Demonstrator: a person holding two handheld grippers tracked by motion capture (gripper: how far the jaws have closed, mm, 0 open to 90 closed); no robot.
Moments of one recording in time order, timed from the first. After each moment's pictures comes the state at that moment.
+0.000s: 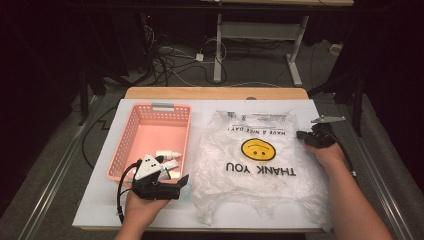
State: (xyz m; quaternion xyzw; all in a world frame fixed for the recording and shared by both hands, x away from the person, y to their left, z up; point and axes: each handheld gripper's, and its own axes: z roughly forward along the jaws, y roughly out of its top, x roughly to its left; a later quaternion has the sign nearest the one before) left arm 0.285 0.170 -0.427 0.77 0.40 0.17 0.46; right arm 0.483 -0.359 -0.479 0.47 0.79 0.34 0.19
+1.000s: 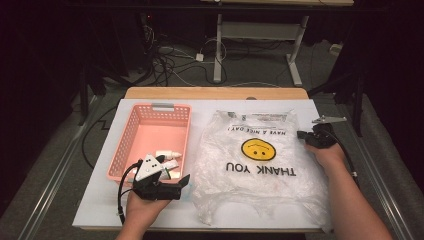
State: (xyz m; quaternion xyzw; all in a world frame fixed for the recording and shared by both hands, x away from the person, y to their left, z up) left arm 0.284 0.167 -0.425 0.77 0.40 0.18 0.47; right arm 0.481 -0.361 -0.478 0.47 0.79 0.35 0.19
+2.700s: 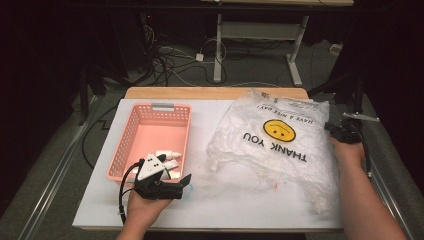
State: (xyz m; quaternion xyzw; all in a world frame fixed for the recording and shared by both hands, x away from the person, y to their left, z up) left arm 0.284 0.164 -0.422 0.77 0.39 0.18 0.47; right arm 0.480 -0.431 -0.465 0.59 0.67 0.37 0.27
